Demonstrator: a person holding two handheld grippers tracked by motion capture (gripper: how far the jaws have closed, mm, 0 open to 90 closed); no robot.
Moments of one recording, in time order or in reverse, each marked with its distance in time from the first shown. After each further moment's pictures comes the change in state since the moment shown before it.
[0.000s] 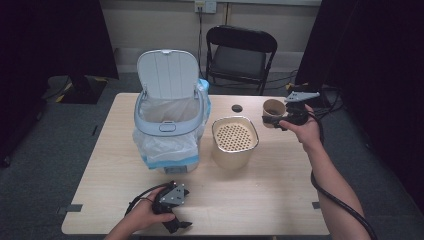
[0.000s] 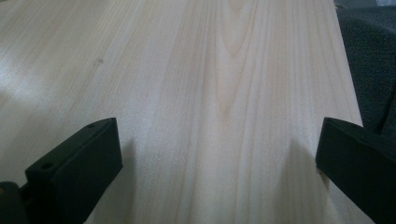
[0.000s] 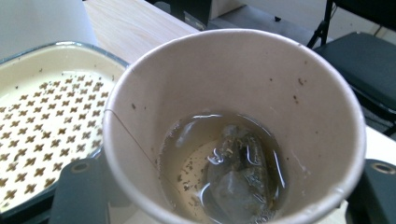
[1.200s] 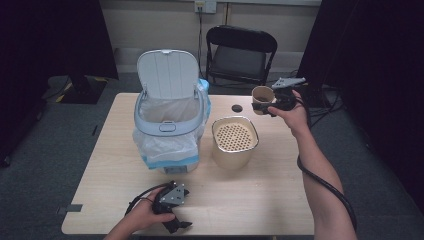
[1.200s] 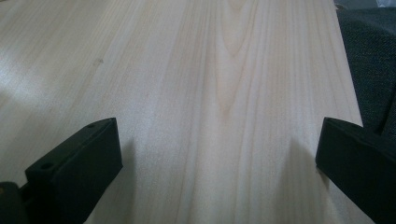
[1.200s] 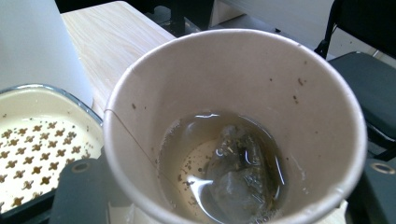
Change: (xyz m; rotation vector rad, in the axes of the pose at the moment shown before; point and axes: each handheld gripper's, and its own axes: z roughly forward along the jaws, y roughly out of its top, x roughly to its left) left arm 0.000 0.000 0.000 0.002 0.000 0.004; right arm -0.008 0.041 0.036 -0.005 -0.006 -0.053
